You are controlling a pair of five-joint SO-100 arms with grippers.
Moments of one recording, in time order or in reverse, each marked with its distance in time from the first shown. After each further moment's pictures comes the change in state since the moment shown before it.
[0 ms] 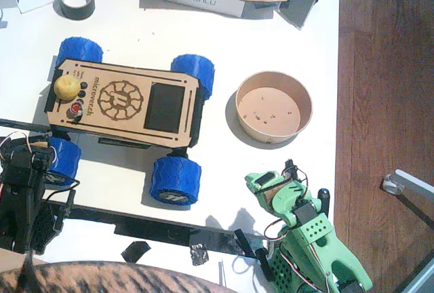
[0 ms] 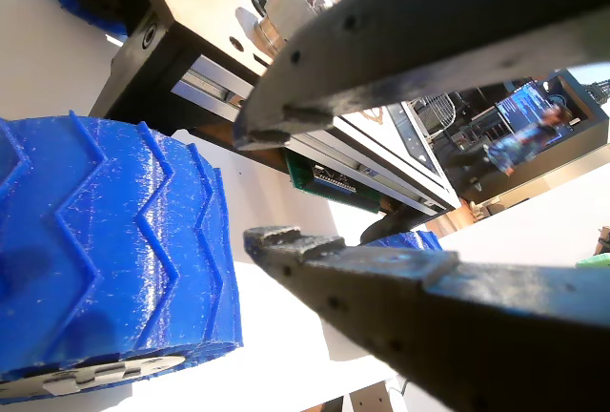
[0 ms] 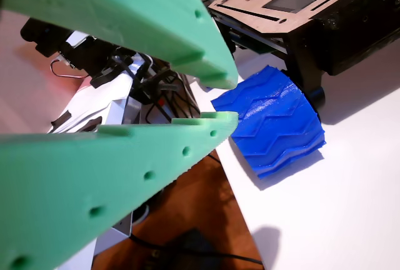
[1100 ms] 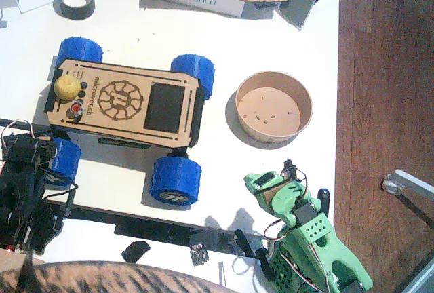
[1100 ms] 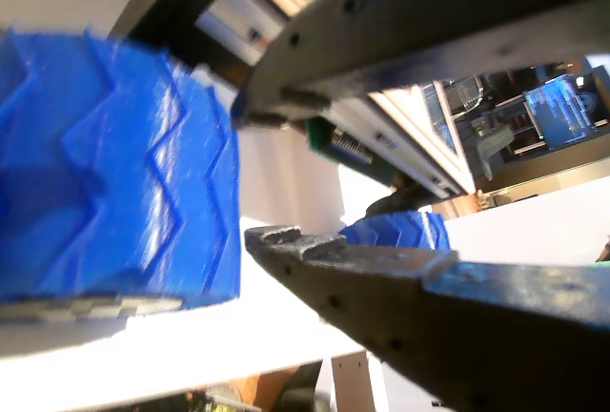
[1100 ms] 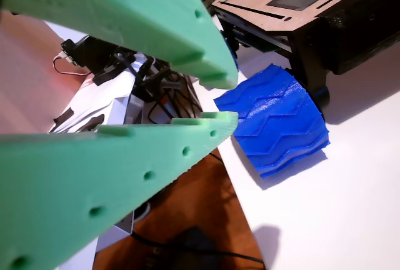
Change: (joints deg) arm 0 0.1 -35.2 -10.5 -14.9 -0.4; arm 1 -0.8 0.0 0.0 0.0 -0.2
